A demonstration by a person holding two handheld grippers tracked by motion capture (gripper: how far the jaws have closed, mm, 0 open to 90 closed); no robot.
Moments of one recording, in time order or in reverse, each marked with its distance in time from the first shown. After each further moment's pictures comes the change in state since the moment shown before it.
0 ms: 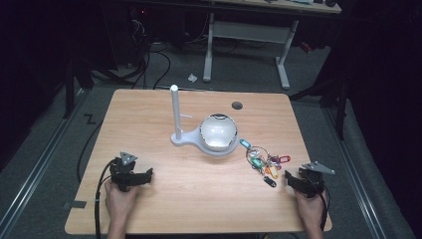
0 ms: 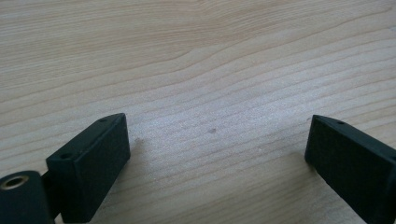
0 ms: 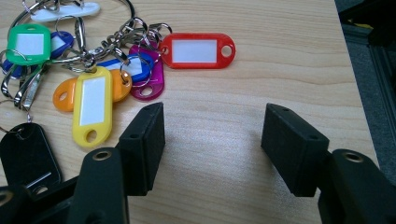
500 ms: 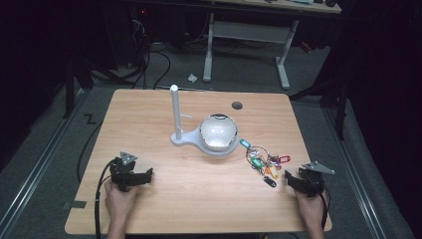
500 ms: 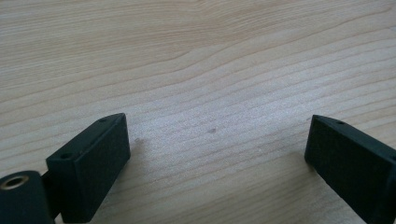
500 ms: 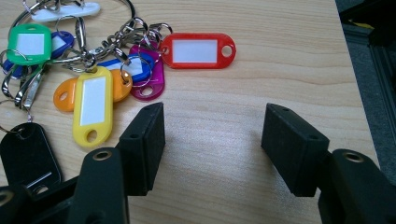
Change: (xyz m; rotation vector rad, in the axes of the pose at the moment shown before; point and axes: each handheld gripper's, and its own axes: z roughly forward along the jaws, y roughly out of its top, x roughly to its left) left arm 0.000 0.000 0.000 0.001 0.000 -0.001; right arm 0.000 0.000 0.000 0.001 0.002 -0.001
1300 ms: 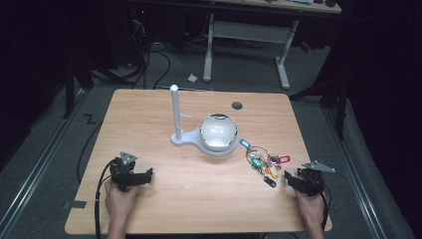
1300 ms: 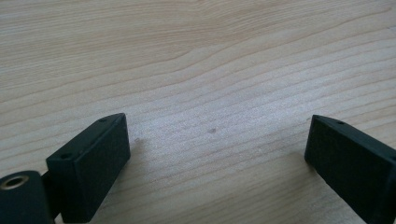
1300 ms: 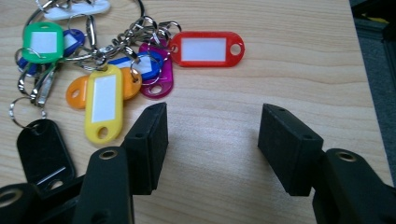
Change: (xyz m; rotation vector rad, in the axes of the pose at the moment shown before) left arm 0.000 0.000 0.000 0.000 0.000 0.000; right arm 0.000 0.003 -0.002 0.024 0.040 0.000
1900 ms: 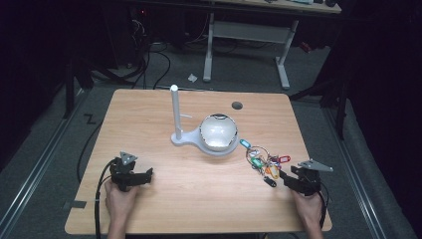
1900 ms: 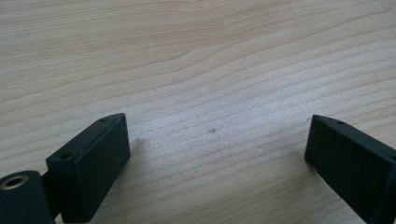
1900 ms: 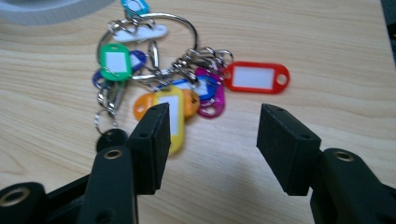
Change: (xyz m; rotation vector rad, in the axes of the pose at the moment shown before) left arm 0.000 0.000 0.000 0.000 0.000 0.001; right arm 0.020 0.013 -0.013 -0.040 0.095 -0.059
